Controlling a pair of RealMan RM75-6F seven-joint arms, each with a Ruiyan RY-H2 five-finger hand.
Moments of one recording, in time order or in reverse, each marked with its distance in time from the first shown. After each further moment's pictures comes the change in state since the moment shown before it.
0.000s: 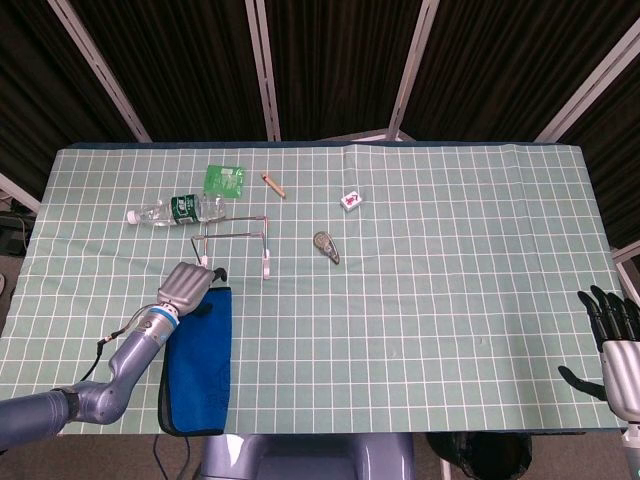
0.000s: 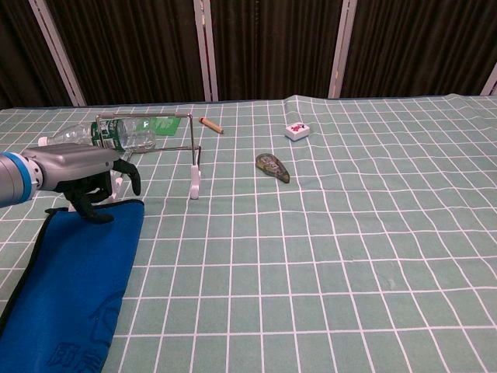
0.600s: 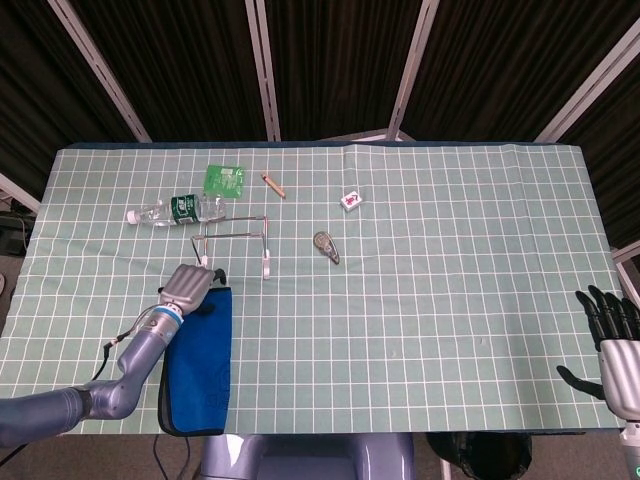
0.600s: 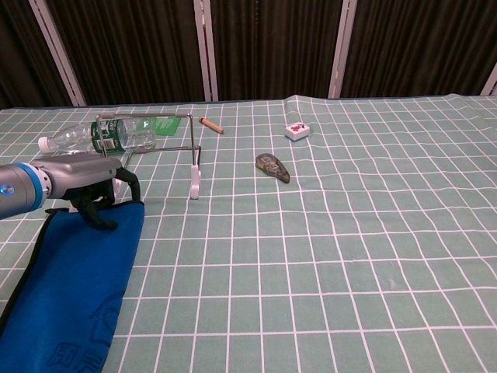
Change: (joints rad) left arm -0.013 -0.058 0.003 0.066 -0.070 -0.017 -0.026; right arm 0.006 -0.003 0.000 0.001 0.007 -0.011 -0.003
